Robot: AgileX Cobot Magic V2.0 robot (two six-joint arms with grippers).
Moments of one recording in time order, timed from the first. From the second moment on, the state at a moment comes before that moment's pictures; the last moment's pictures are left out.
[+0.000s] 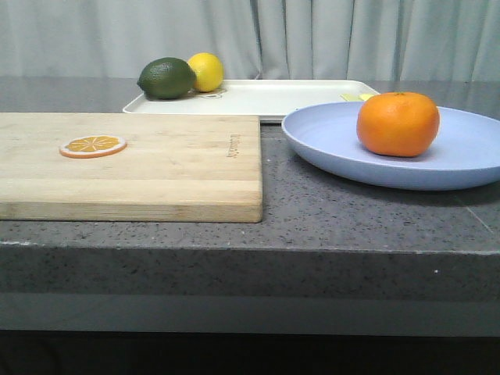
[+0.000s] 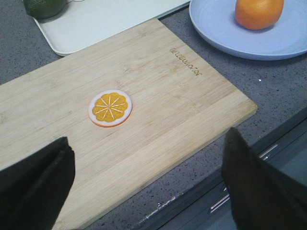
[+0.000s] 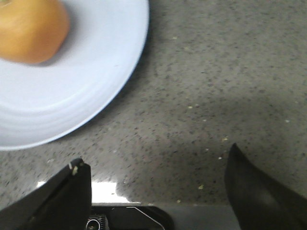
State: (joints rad) left arm -0.65 0.72 -0.74 0.14 0.66 -0.05; right arm -0.08 0.97 -0.87 0.08 0.92 0.07
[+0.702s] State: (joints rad) left arm -0.65 0.72 -0.74 0.15 0.65 -0.05; right arm -0.29 1.28 -0.91 0.73 0.93 -0.16
